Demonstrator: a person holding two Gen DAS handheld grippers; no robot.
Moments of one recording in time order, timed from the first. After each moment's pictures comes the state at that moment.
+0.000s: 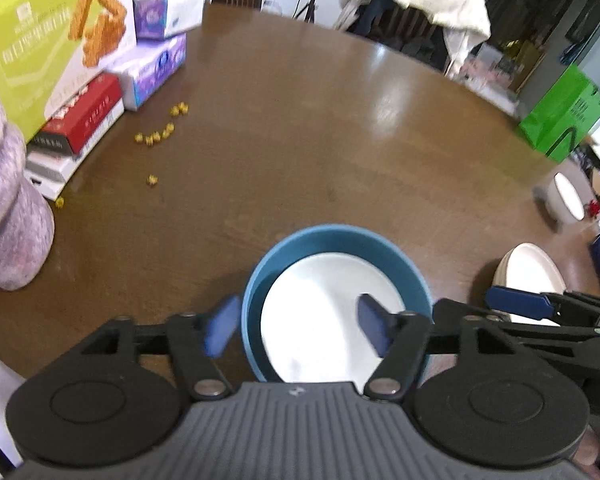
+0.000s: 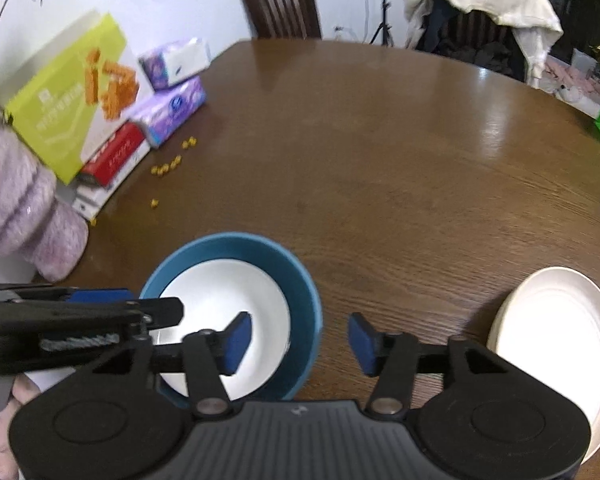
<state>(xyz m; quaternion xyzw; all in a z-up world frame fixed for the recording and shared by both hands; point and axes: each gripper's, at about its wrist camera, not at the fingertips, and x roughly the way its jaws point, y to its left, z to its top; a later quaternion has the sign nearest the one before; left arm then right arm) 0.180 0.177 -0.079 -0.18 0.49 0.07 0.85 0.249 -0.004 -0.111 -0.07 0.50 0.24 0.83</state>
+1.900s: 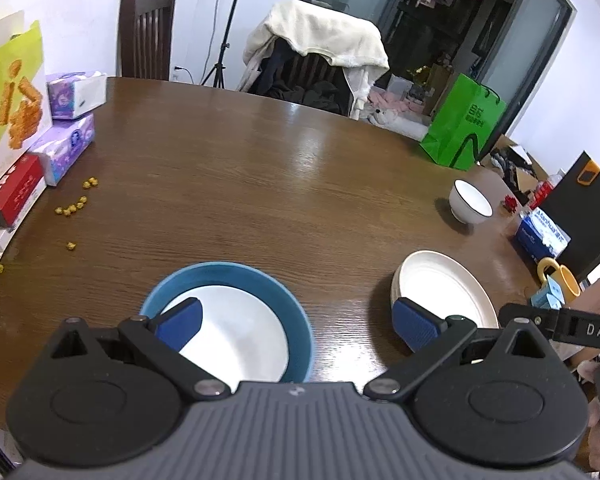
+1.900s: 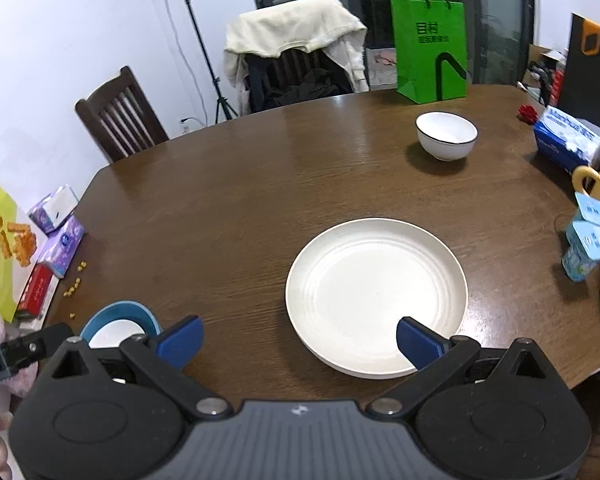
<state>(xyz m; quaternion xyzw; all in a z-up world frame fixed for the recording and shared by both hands) 0.154 0.111 -0.041 -0.14 0.40 -0.04 0.90 0.191 -0.163 -0.065 0.06 0.44 0.06 0.89</state>
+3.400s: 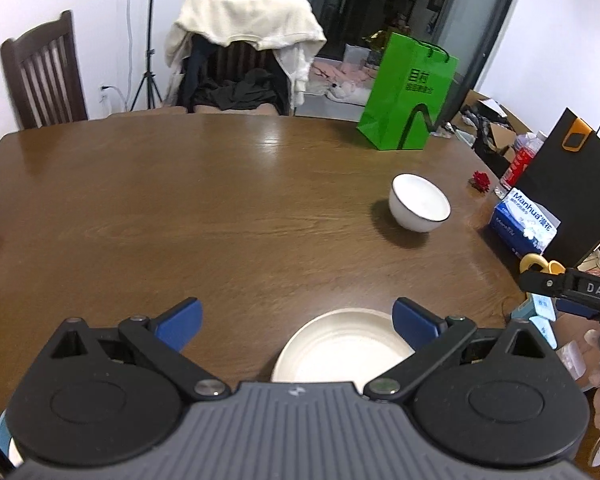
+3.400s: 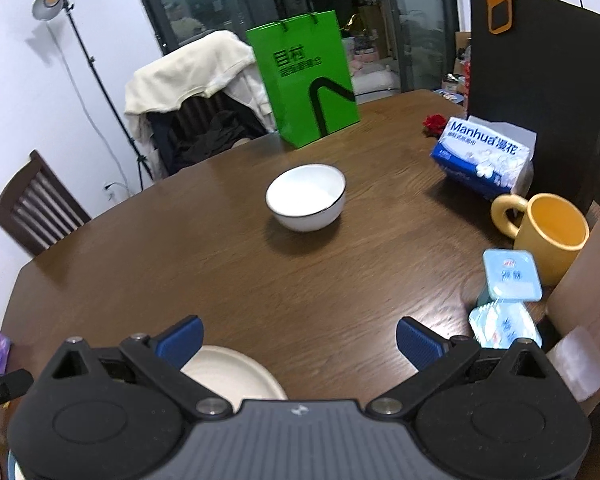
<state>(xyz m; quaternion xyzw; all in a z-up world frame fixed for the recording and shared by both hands) 0.306 -0.052 -0.024 -0.08 0.42 -0.09 0.90 0.316 -0.364 -0.071 0.14 0.41 -0.04 0.90</state>
